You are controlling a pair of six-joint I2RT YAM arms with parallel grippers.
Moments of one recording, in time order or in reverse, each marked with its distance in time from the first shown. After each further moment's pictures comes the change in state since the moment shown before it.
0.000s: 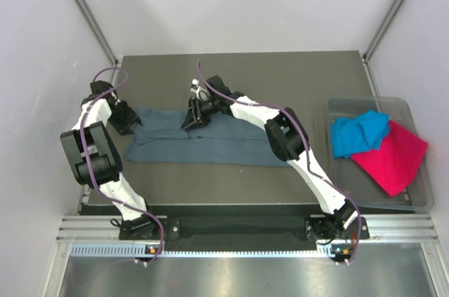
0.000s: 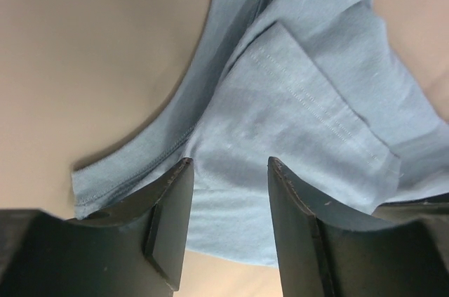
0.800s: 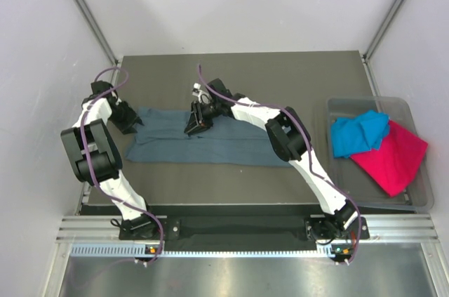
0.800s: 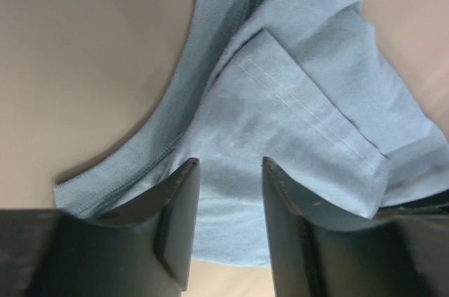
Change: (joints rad) left arm 0.001 0.033 0.023 0.005 0.045 -0.008; right arm 0.003 -0.044 -0.086 -0.031 0.021 -0.038
